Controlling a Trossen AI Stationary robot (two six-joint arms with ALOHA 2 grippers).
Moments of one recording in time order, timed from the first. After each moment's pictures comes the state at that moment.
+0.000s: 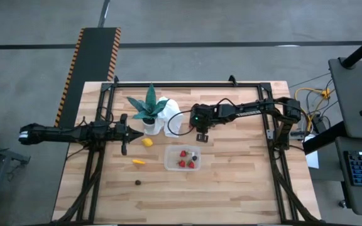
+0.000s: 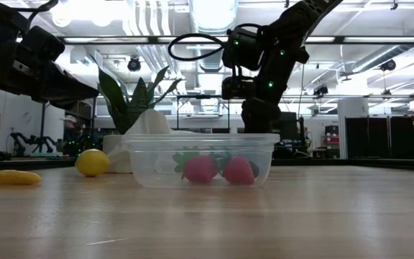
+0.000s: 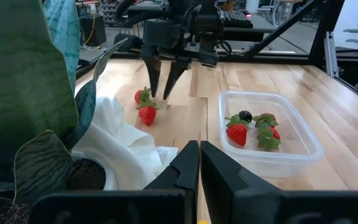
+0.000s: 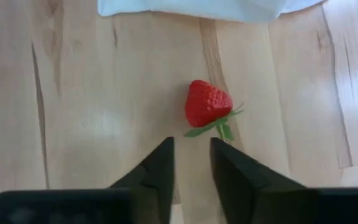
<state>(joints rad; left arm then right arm) 0.02 0.29 0.00 0.06 -0.09 -0.02 -0.18 1.82 1.15 -0.46 0.08 -0.11</state>
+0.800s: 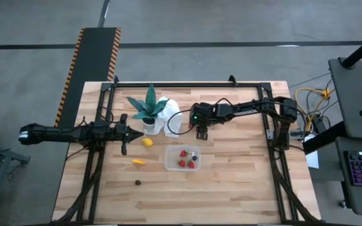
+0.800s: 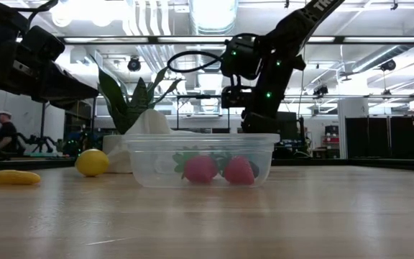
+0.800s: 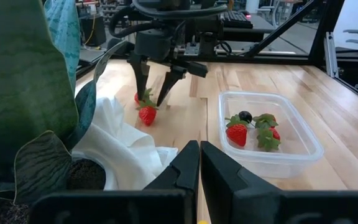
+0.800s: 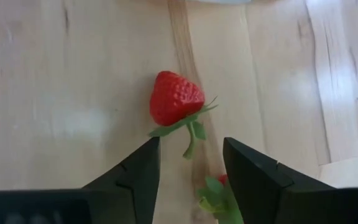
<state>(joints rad) 0.02 0.29 0.00 0.06 -0.09 -0.02 -0.21 1.86 1.15 -0.44 0.15 -0.14</state>
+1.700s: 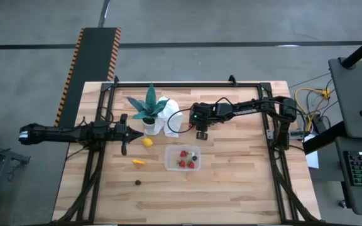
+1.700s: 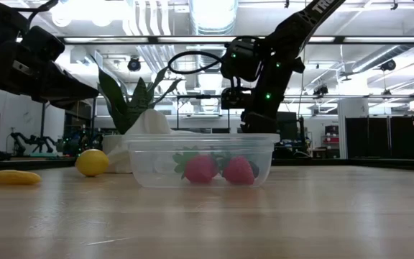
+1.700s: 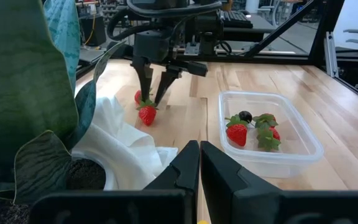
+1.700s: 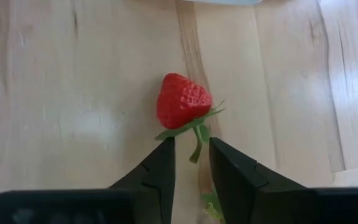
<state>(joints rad) 0.02 0.29 0.00 0.06 -0.09 -0.02 -0.22 1.87 1.15 -0.42 0.10 -0.15</state>
